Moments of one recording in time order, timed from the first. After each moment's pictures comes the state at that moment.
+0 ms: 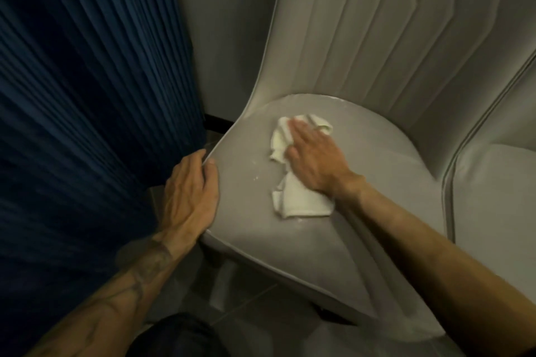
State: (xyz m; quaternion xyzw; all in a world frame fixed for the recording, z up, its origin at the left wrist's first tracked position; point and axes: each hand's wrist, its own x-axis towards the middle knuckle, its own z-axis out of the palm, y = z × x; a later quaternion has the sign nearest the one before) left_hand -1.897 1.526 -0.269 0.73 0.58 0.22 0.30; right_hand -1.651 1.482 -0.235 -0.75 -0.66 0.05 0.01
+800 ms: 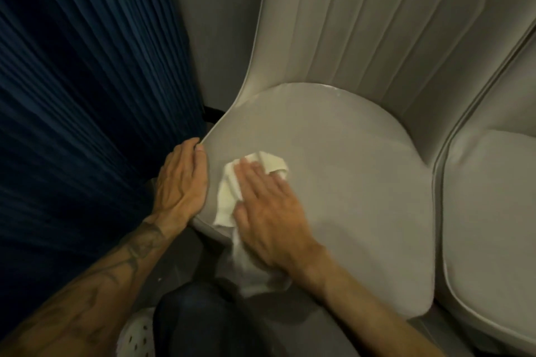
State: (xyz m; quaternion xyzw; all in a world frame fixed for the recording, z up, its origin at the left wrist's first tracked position) left_hand -1.895 1.525 -0.270 0.74 0.58 0.21 0.27; right_hand -1.753 1.390 -0.248 -0.70 -0.71 0.04 0.10
